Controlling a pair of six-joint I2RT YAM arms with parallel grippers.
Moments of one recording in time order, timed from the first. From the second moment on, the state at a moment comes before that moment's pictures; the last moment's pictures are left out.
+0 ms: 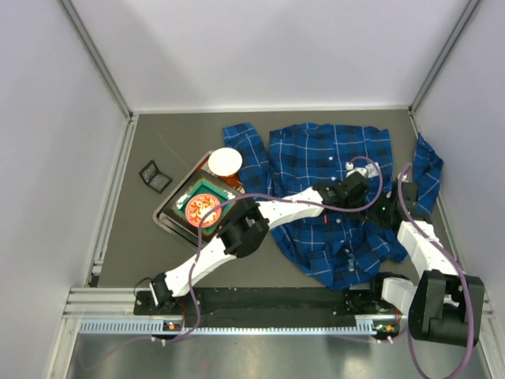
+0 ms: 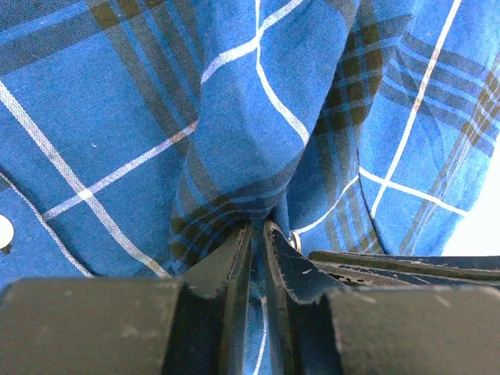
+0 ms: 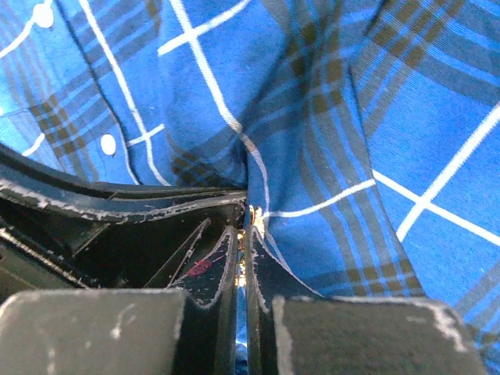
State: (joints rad) left arm -1.11 2.64 2.33 -0.44 0.03 -0.77; right arm -0.13 1.07 0.52 -0.37 -0.10 0.50
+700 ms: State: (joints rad) left arm -1.05 2.63 2.33 -0.47 0.18 -0.65; right arm -0.11 1.01 0.46 -0.27 -0.17 0.46
